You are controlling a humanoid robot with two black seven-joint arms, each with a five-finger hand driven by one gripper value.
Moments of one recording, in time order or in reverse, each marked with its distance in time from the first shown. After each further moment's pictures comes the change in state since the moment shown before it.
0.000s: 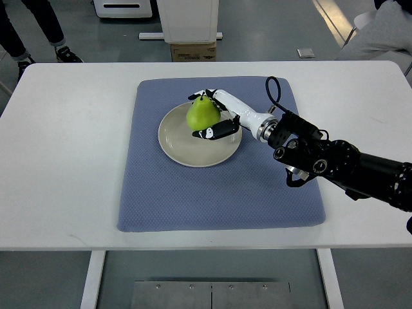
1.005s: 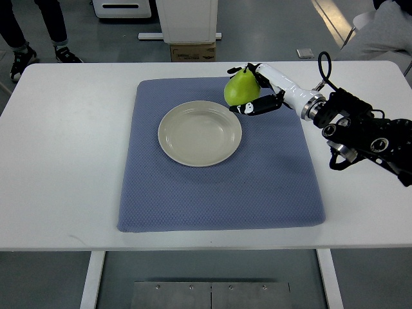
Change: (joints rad) left arm 0.000 0.000 0.000 0.000 0.000 0.000 0.000; right arm 0.063 -0.234 0.067 0.244 0.002 0.012 0.004
